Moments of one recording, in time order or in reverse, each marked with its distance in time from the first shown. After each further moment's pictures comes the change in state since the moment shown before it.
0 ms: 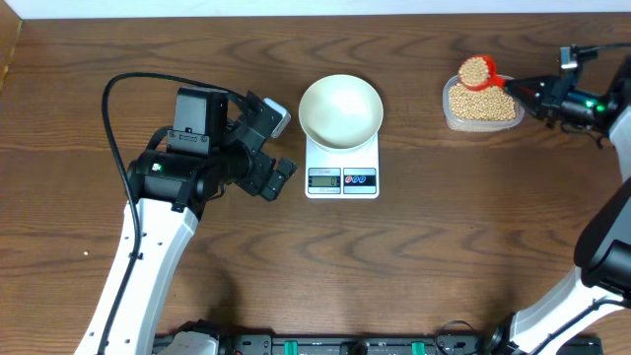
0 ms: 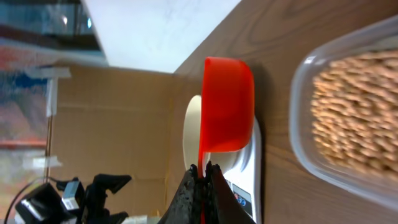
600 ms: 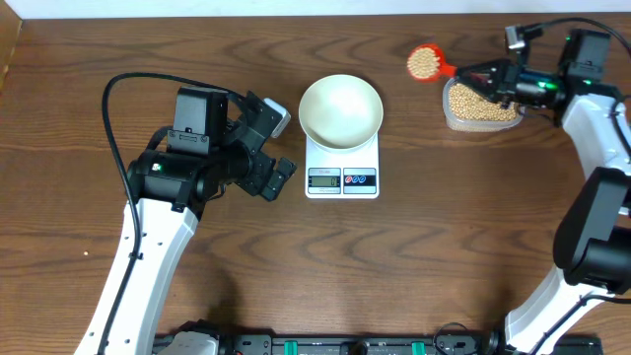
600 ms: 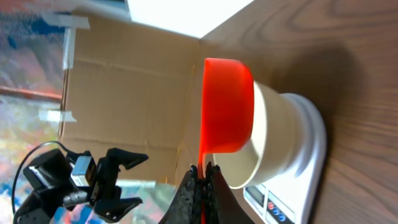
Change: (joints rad) left arm 0.000 0.000 0.000 0.000 0.000 0.000; right arm 0.206 0.000 0.000 0.214 -0.056 0.158
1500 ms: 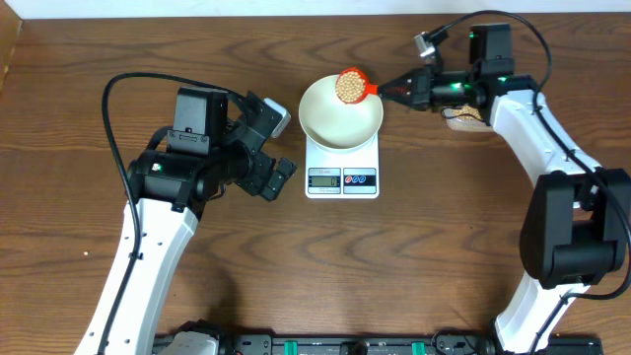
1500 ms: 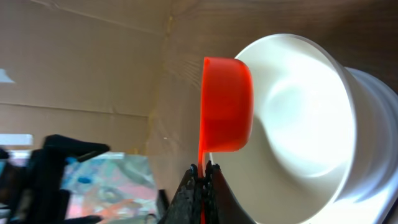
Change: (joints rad) left arm 0.000 0.000 0.000 0.000 0.000 0.000; right arm 0.303 0.000 0.000 0.026 0.239 0.003
